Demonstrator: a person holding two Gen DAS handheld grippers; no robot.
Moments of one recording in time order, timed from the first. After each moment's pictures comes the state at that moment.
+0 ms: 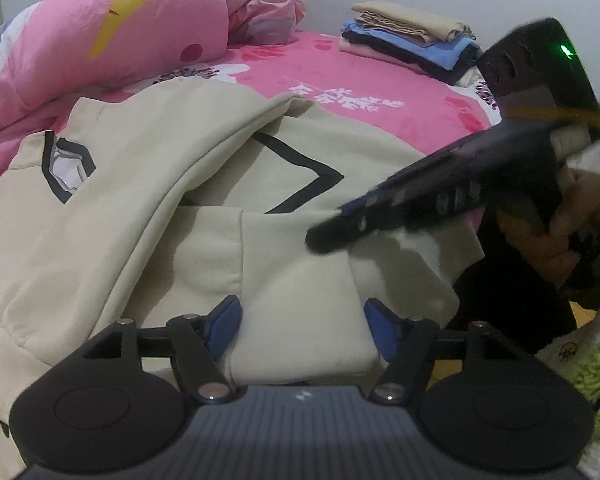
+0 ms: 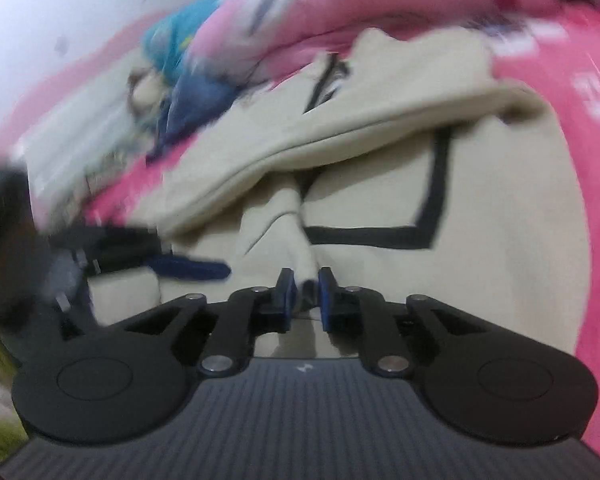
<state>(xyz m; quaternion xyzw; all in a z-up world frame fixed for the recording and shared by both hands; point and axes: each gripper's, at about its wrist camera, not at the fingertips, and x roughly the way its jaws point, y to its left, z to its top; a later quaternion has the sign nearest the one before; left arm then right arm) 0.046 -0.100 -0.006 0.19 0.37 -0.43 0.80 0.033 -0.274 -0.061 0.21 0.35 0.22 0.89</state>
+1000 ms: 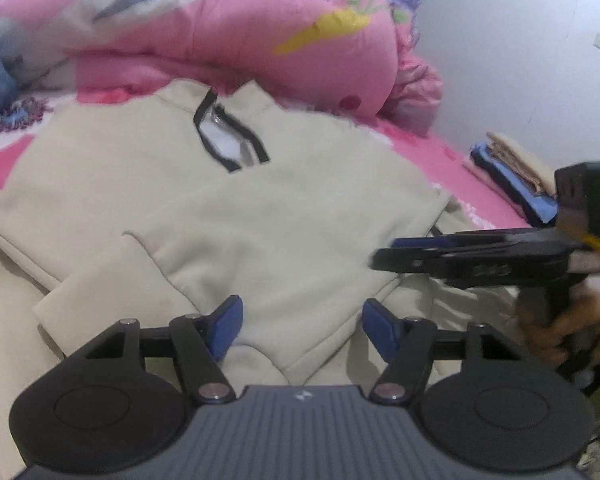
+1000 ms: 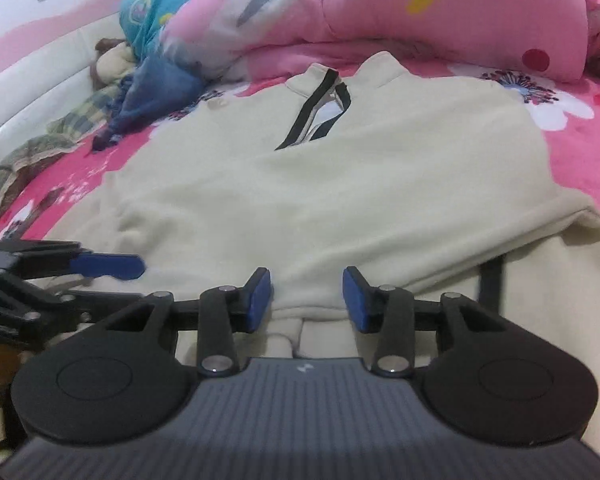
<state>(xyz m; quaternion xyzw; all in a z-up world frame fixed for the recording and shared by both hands) 0.111 0.006 -0.024 -0.04 0.36 -0.32 0.87 0.106 -0.219 -0.051 0.08 0.34 0.17 0.92</state>
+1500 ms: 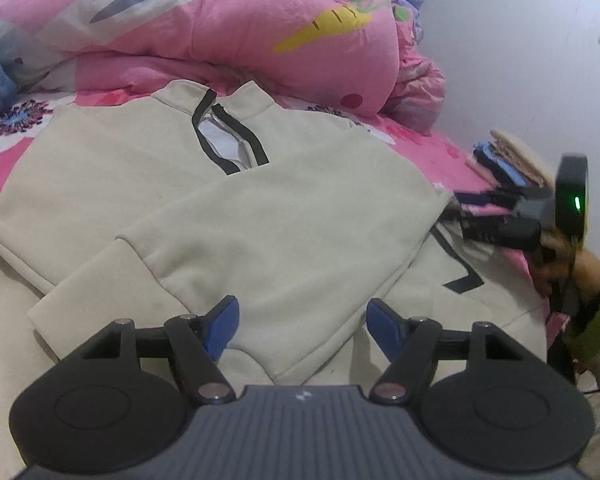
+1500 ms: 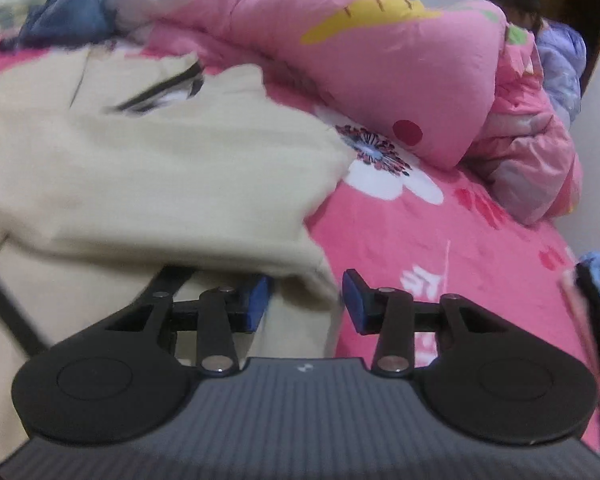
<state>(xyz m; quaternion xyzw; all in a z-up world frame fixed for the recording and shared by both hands) 0.118 -0.003 -0.024 -0.03 0.38 -0.31 0.87 0.134 -0.309 -0.065 -0.13 0.29 0.03 0.95</state>
